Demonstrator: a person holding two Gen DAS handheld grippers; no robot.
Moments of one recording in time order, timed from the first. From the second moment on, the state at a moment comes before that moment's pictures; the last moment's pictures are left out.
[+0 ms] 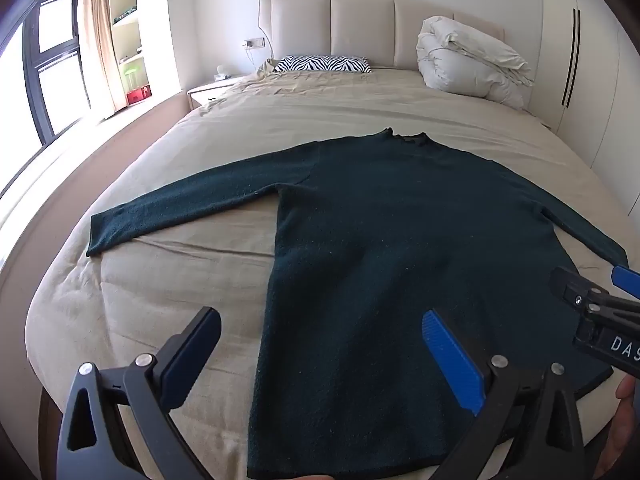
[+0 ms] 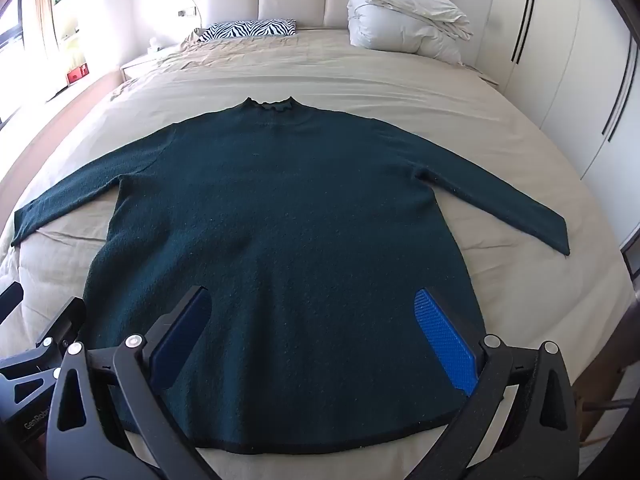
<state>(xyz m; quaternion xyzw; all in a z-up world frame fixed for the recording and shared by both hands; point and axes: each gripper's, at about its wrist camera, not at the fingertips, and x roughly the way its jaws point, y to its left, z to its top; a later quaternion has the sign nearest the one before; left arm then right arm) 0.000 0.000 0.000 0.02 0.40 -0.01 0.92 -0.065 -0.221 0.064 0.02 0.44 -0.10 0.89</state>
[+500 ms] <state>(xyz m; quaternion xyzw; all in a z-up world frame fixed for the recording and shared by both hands) -0.001 0.005 -0.004 0.01 0.40 -0.01 0.92 -0.066 -0.214 0.061 0.02 0.44 -0.10 0.89</state>
